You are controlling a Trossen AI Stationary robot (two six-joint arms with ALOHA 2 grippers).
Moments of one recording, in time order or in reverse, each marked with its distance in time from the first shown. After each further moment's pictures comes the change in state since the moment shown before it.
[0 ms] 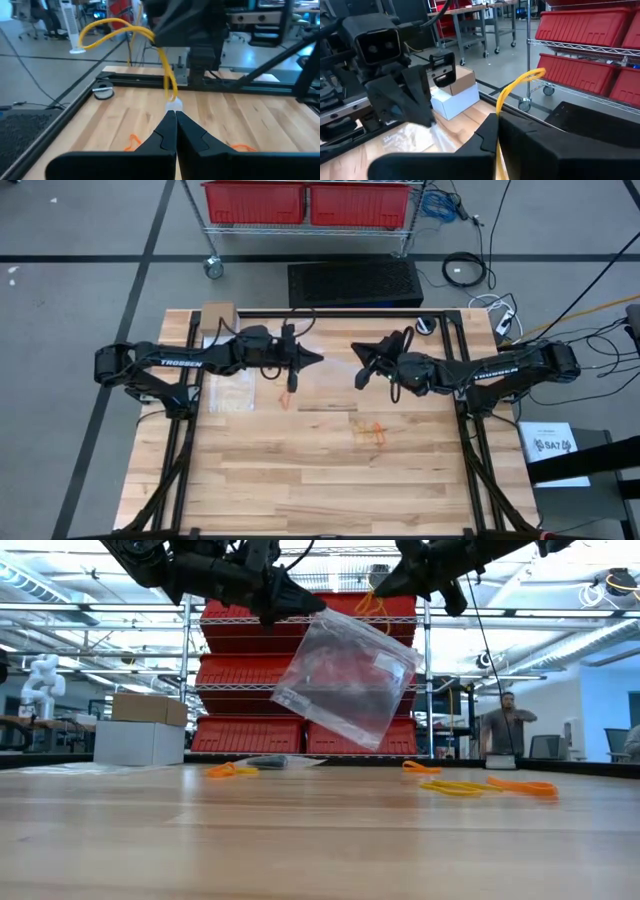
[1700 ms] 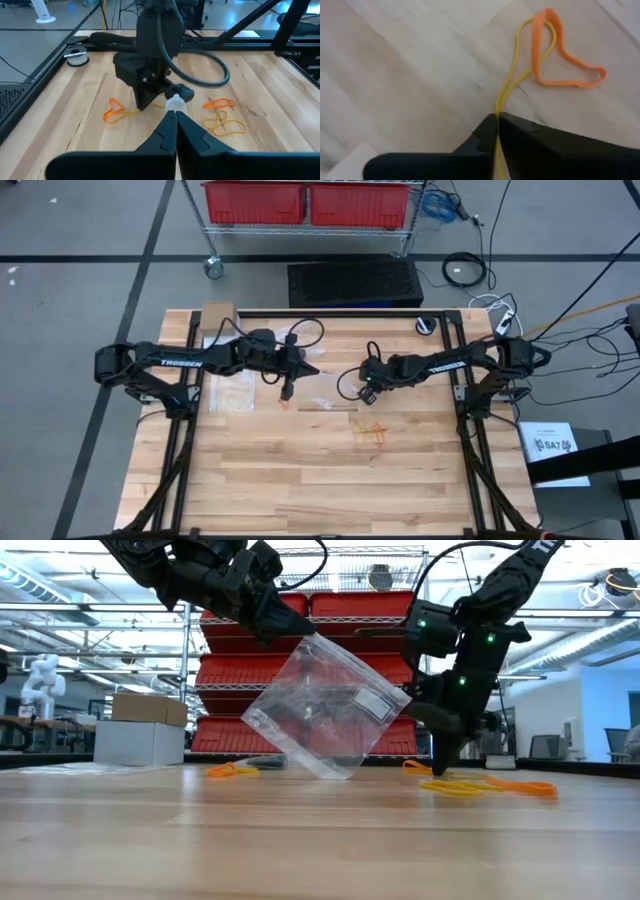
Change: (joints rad) left arm -0.001 0.000 0.000 -0.202 0.106 0.080; right arm -0.219 0.380 -0.005 -0.655 -0.462 0.270
